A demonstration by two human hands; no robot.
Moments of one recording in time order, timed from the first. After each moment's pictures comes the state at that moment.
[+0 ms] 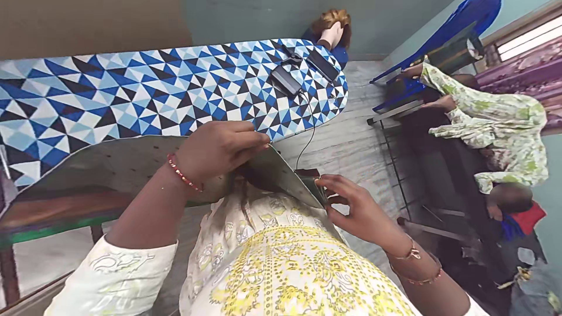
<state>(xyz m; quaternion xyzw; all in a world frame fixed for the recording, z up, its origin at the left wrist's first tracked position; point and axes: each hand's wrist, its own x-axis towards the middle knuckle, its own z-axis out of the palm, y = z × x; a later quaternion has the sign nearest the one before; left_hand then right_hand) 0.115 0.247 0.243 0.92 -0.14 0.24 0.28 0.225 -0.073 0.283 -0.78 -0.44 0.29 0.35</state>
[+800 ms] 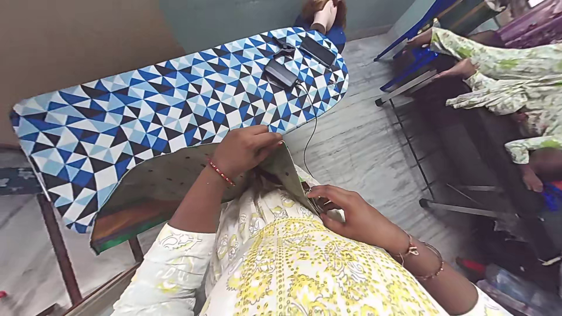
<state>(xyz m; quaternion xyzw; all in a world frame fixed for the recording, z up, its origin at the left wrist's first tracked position) 0.146 0.221 0.207 0.91 -0.13 0.22 0.31 0.202 -0.081 0.266 -0.73 -0.47 0.34 0.37</state>
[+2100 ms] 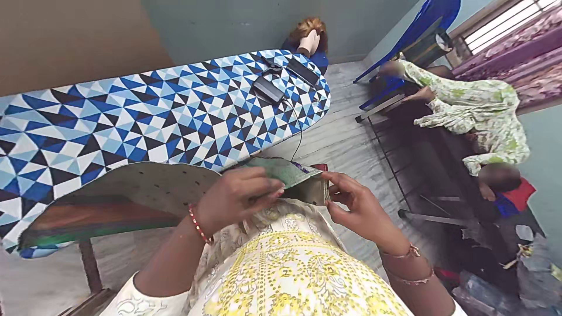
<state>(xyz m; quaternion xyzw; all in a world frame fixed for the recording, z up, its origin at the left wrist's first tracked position) 0.105 0.176 0.232 0.85 -0.15 0.27 0.43 0.225 -0.091 0.288 -0.79 -0.33 0.27 0.44</state>
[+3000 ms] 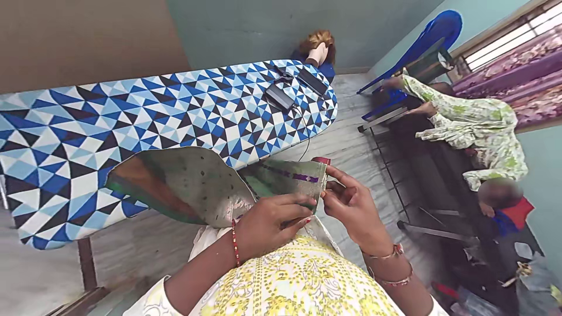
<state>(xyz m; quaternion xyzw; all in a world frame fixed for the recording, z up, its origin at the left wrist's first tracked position) 0.086 0.136 0.228 0.78 -0.15 0.21 0.57 0.199 -0.035 0.295 -0.74 -0.18 0.27 0.59</state>
